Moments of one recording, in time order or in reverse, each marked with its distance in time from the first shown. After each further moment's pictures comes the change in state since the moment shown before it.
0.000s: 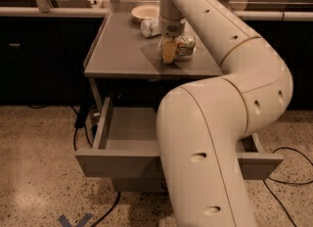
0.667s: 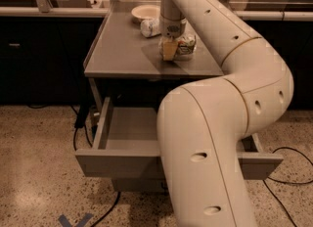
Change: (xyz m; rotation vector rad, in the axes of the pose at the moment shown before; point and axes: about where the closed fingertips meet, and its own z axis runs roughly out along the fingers) arm 0.000 0.000 0.000 0.000 0.000 0.000
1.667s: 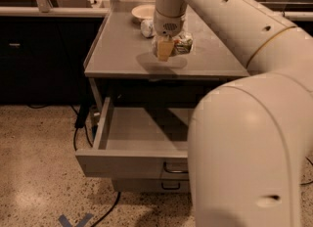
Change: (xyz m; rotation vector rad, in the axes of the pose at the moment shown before) arm -0.020 0.048 -0.045 0.020 -0.048 -0.050
